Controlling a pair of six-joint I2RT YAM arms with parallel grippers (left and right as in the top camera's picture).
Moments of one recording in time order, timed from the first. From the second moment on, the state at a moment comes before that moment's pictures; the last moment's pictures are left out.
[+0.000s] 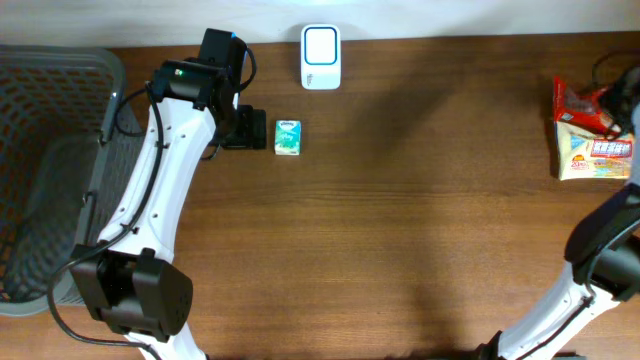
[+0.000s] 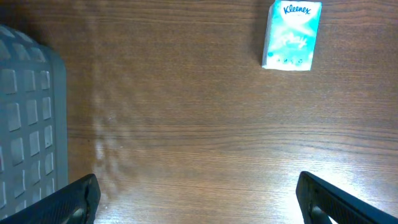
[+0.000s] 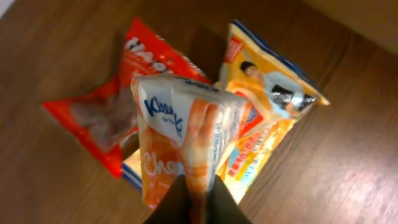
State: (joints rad) left arm -0.23 1.89 1.90 -1.32 -0.15 -0.24; right arm -0.53 2.13 1.98 -0.88 0.23 0.42
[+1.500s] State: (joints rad) left arm -0.23 1.89 1.90 -1.32 -0.15 -0.24; right arm 0.44 2.37 1.84 -0.46 -0.41 0.52
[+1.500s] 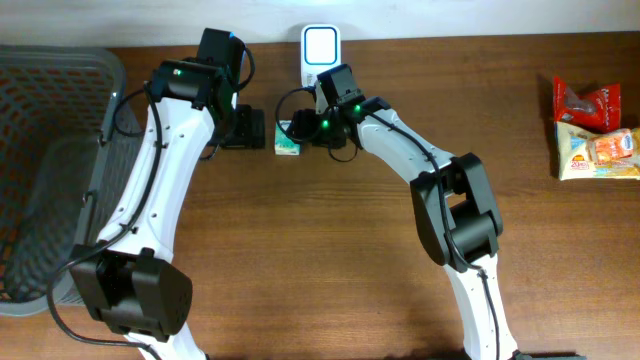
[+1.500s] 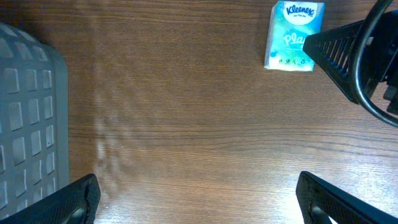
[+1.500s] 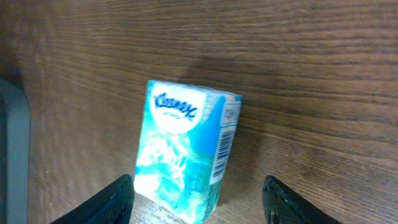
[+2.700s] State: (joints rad) left arm -0.23 1.89 1.90 -1.32 -0.15 -0.24; right arm 0.08 2.31 2.15 -1.26 -0.25 0.20
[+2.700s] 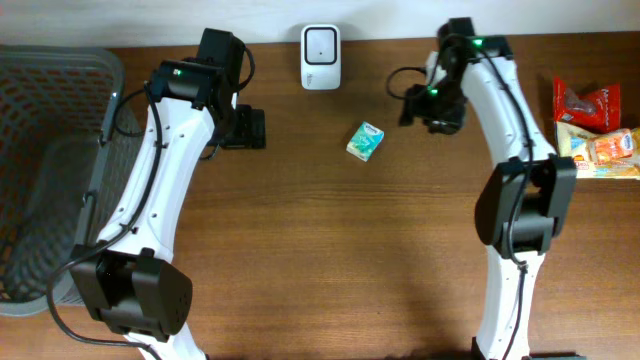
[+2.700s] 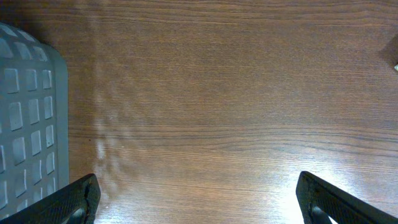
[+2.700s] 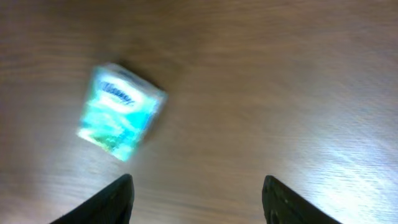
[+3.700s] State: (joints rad) left arm -0.23 1.89 1.90 -1.32 -0.15 -0.24; right arm 0.37 2.47 2.25 -1.07 -0.17 0.37
